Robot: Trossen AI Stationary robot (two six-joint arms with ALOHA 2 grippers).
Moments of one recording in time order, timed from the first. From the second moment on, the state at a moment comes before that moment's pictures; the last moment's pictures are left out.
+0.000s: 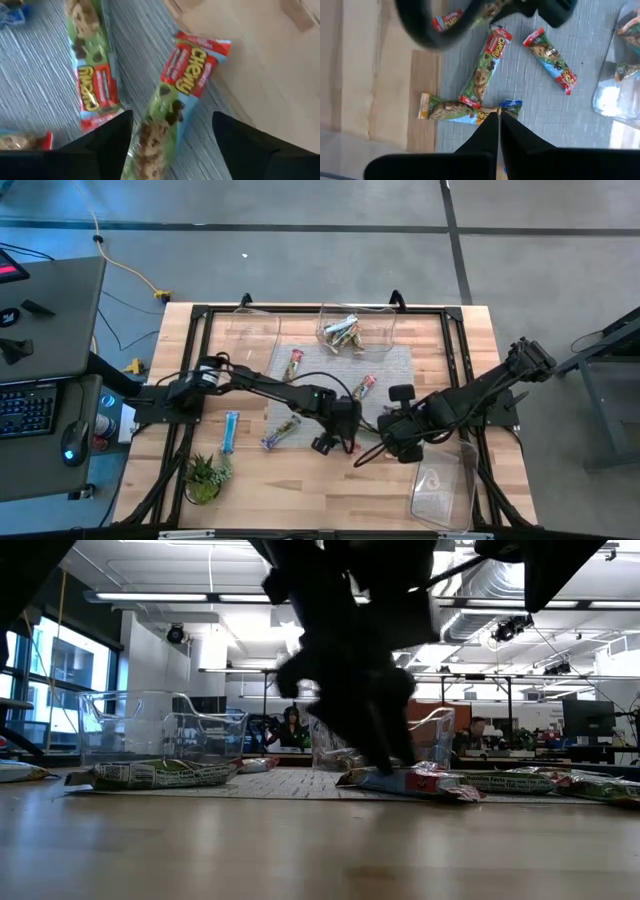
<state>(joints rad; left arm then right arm) -0.14 2.17 1.64 -0.52 0.09 0.42 0.49 1.51 1.34 -1.23 0.28 0.36</state>
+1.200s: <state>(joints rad) -0.14 2.14 2.15 -1.58 -0.45 0.18 0.49 1.52 1.34 -1.18 0.28 0.36</state>
